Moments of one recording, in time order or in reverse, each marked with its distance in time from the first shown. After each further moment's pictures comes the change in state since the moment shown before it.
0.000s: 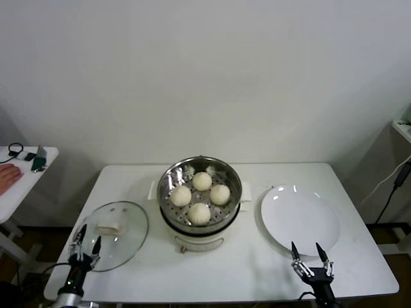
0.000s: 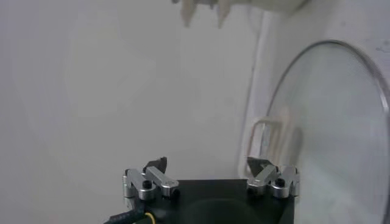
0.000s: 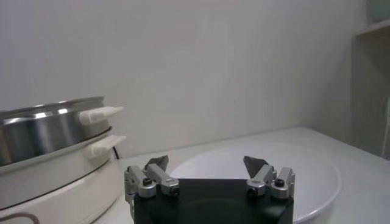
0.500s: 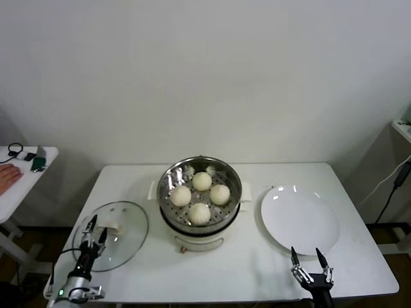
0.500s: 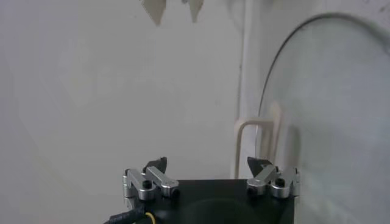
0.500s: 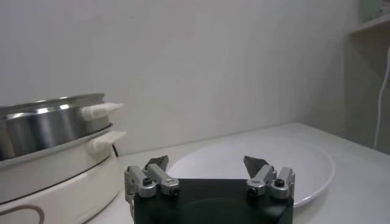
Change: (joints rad) left arm -0.152 0.007 0.030 0.135 0.122 0.015 -0.004; right arm -0.026 0.012 -0.012 -0.006 -0.008 0.037 0.009
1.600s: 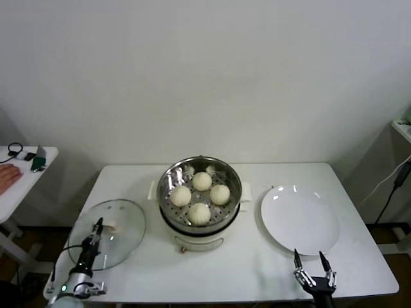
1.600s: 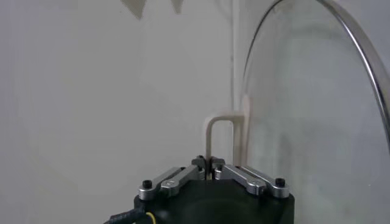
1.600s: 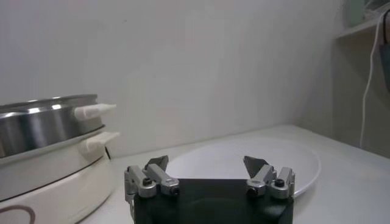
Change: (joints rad) left arm -0.015 -0.008 -0.007 -0.011 0.051 0.051 0.029; right arm -0.006 0.017 0.012 -0.017 -0.019 0.028 0.019
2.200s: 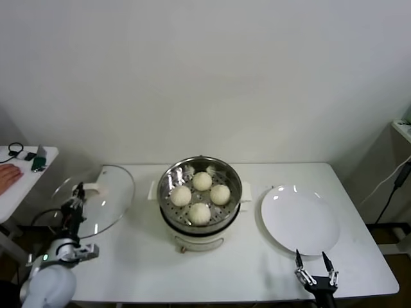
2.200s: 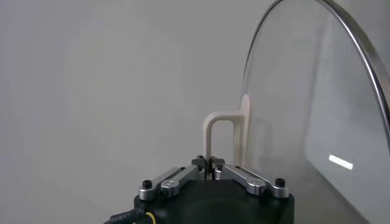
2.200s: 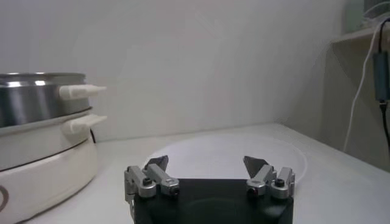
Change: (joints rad) left arm 0.070 0.172 0.059 -0.544 -0.285 0.438 0.364; right arm 0.013 0.017 0.010 -0.005 -0.110 -0.052 0.071
